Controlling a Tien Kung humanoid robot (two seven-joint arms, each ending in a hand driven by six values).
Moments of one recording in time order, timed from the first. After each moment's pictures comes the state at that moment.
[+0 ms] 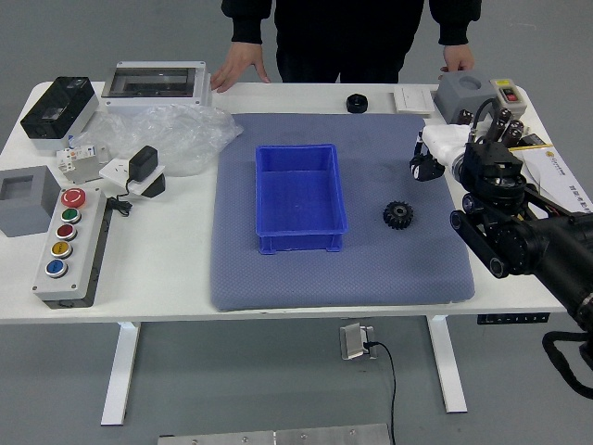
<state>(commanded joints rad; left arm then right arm) -0.09 0.17 -1.09 -0.18 1.51 -0.27 0.37 0.82 -0.19 0.87 0.70 -2.22 0.07 -0.22</state>
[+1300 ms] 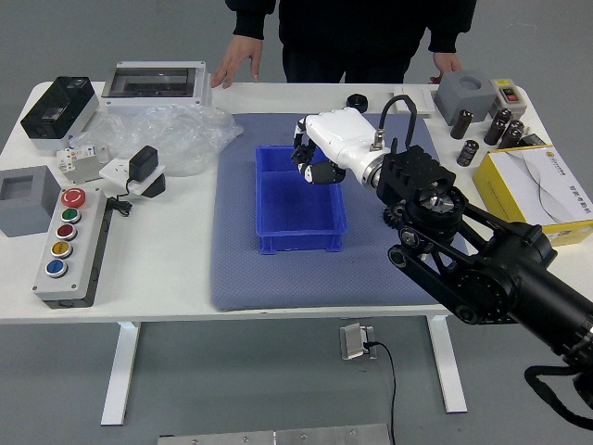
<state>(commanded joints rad) -0.09 0.18 -1.11 -0.18 1.52 -0.27 0.38 0.72 -0.14 0.77 1.24 -2.22 0.11 -0.27</state>
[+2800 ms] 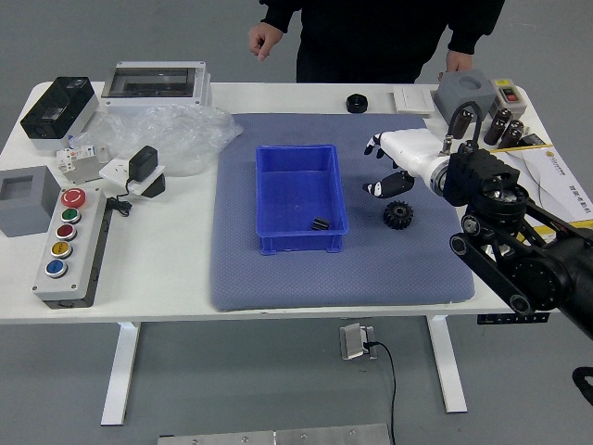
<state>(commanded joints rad) -0.09 0.17 -1.10 -0.18 1.51 -0.26 0.38 0.67 -0.31 0.87 1.15 -2.15 0.24 -0.25</state>
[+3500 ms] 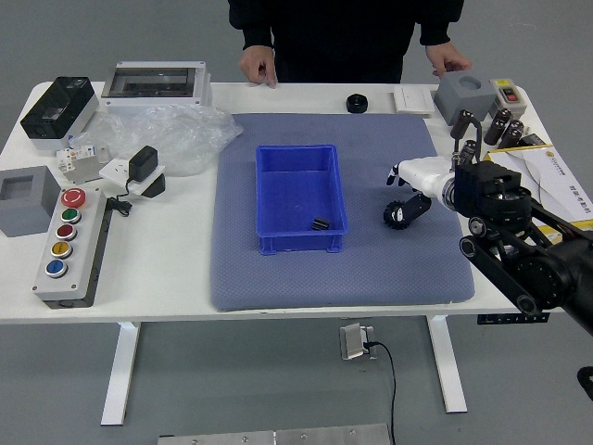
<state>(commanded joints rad) -0.09 0.18 -1.12 -0.18 1.52 -0.27 0.38 0.68 -0.31 0.85 1.10 -2.15 0.38 -0.27</state>
